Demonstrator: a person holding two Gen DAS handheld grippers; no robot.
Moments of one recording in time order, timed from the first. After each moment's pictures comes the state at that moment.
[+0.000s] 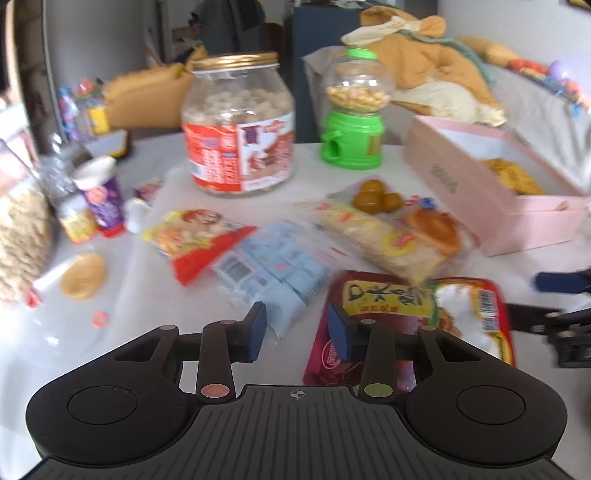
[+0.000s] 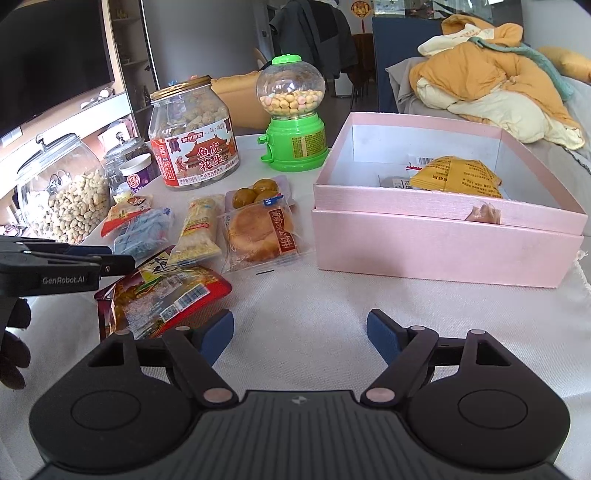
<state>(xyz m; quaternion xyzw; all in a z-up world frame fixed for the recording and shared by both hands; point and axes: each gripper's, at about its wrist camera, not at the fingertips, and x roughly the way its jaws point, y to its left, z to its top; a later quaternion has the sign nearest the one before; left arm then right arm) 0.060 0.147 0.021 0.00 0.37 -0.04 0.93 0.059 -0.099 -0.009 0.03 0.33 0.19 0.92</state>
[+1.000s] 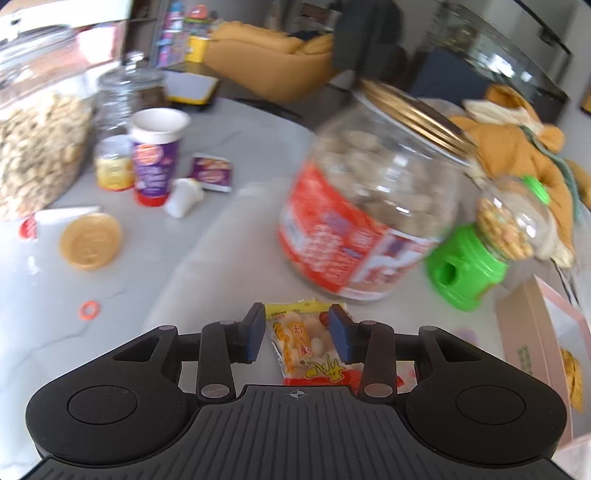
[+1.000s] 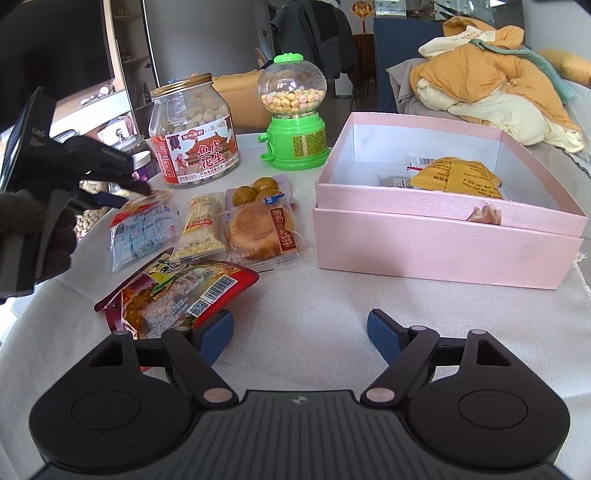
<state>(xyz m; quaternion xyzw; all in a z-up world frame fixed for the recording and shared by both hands) 0.167 0.216 0.028 -0.19 0.36 0.08 0.91 0.059 -0.096 -0.009 0.02 0.33 0.19 0.92</state>
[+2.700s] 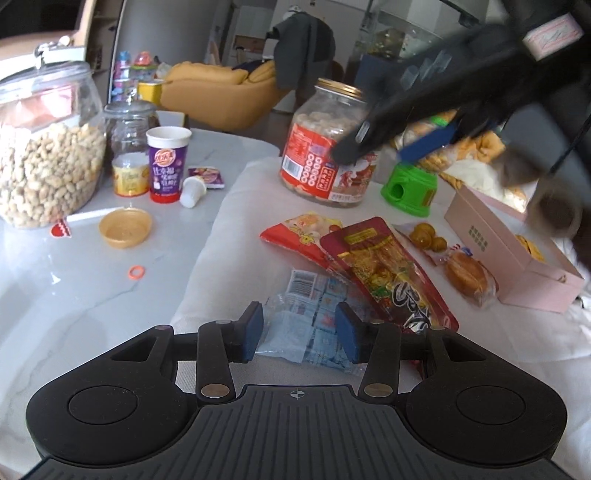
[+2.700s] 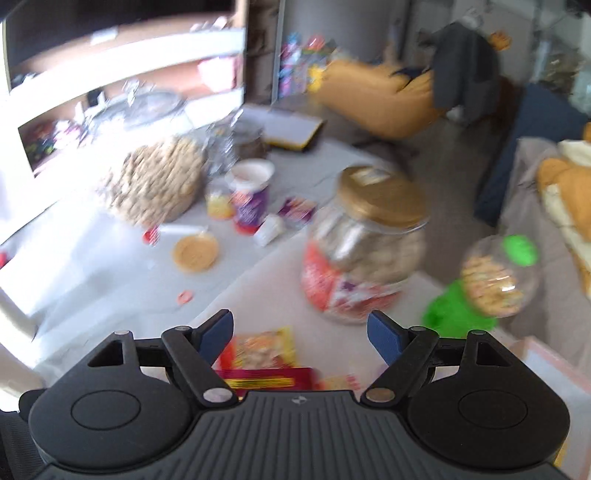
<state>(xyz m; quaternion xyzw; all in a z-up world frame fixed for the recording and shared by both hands) 0.003 0.221 0.010 -0.13 0.31 0.02 0.94 0.155 0.116 0.109 -0.16 0.37 0.34 0.85</state>
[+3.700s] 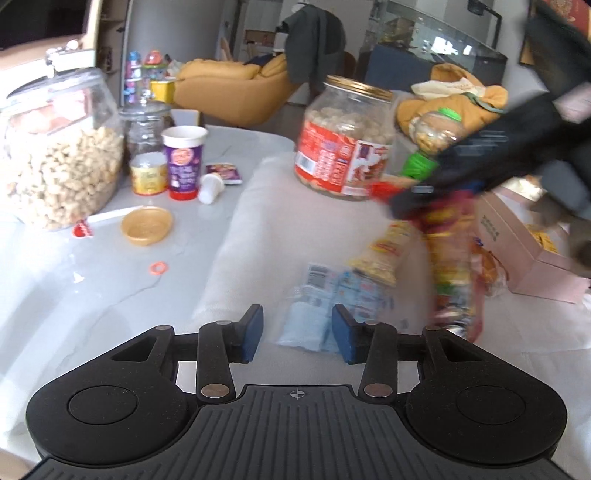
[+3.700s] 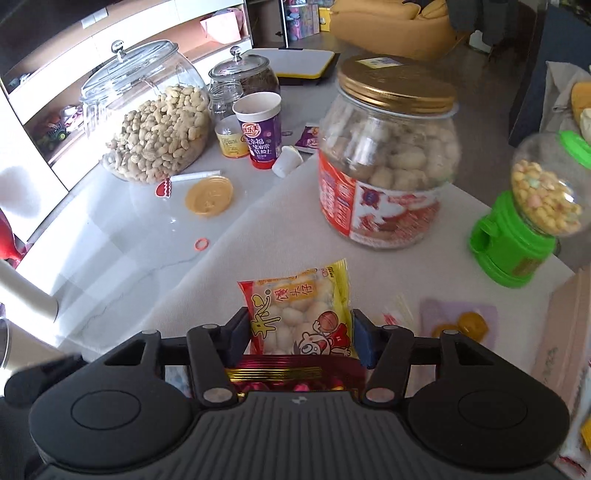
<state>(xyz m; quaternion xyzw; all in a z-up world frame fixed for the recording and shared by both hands) -0.008 0.217 0.022 -0.11 0.32 0.05 0.94 0.166 0.070 0.079 -0.11 0.44 0.36 0.82</state>
